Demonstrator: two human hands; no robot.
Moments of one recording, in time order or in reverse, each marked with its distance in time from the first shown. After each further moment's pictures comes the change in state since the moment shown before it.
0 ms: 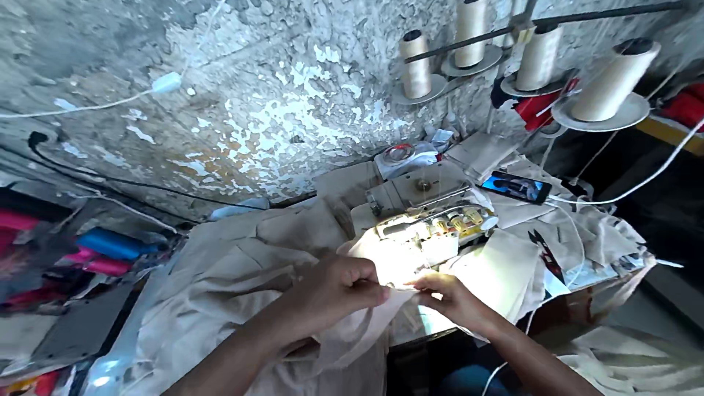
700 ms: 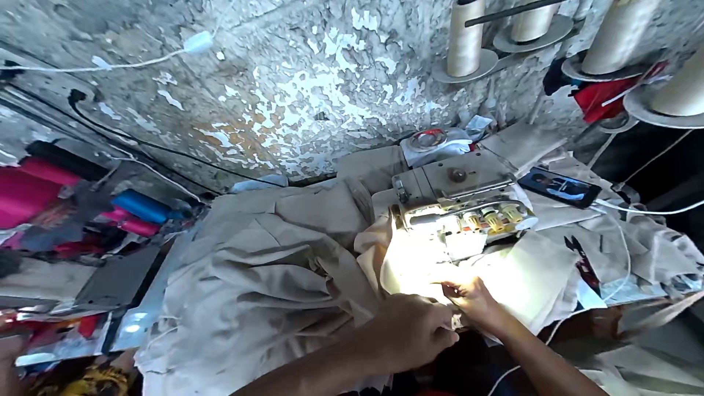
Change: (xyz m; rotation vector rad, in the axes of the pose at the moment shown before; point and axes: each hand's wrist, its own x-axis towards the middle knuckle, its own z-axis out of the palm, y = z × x) left_hand 0.018 -0.025 0.084 0.205 -0.164 0.223; right_hand -0.006 0.044 0.013 -0.296 0.119 -0.057
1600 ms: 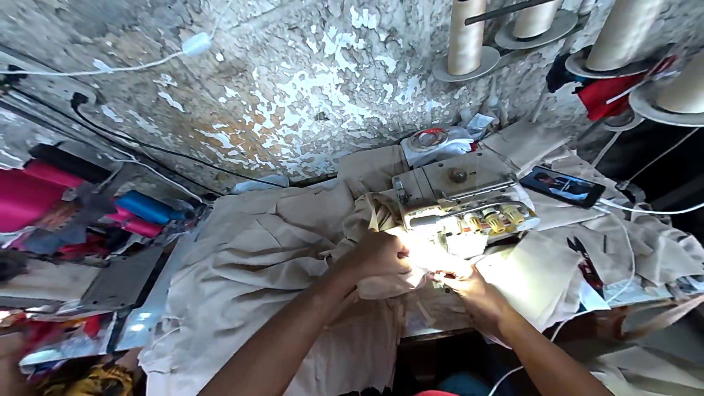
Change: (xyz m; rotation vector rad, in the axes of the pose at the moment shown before) left_hand 0.047 -0.070 -0.059 0.248 -0.020 -0.262; right_hand 0.020 0.010 0.000 0.265 -0.007 0.212
